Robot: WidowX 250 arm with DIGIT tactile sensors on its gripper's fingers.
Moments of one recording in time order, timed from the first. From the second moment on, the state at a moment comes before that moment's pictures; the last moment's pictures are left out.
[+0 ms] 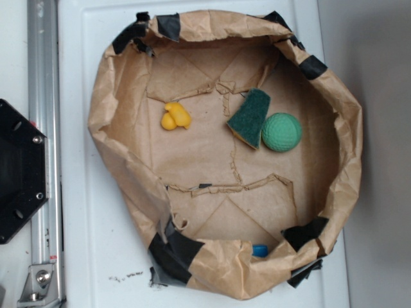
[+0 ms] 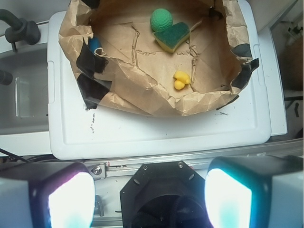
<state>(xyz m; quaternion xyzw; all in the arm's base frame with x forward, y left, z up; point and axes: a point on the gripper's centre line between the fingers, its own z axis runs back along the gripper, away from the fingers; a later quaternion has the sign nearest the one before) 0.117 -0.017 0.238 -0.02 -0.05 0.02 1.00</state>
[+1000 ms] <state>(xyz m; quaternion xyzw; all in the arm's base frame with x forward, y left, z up) 0.152 -0.007 0.215 -0.01 -0.02 -0.01 1.00</state>
